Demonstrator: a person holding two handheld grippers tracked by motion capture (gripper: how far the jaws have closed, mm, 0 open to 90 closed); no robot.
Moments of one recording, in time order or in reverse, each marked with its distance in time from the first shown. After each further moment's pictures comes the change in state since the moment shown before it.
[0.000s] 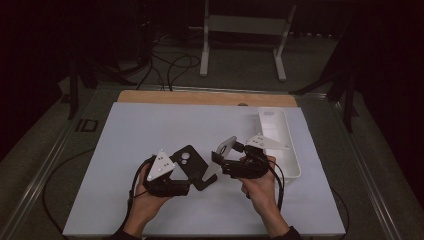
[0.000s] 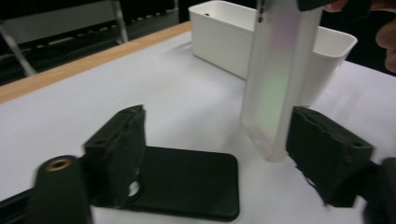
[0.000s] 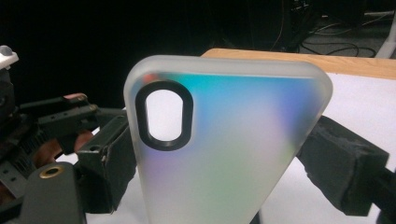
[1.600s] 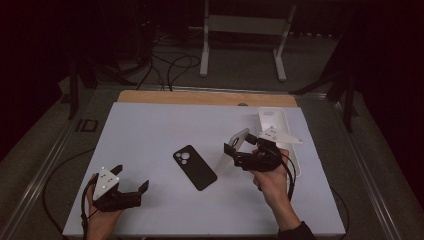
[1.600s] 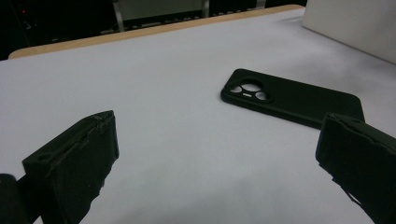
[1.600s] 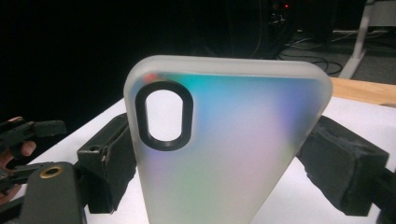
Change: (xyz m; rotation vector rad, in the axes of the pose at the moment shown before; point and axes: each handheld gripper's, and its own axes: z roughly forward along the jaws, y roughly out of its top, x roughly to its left) left arm 0.058 -0.090 -0.071 -0.007 0.290 -0.126; right arm -0.020 0.017 -0.018 -0.024 -0.072 -0.052
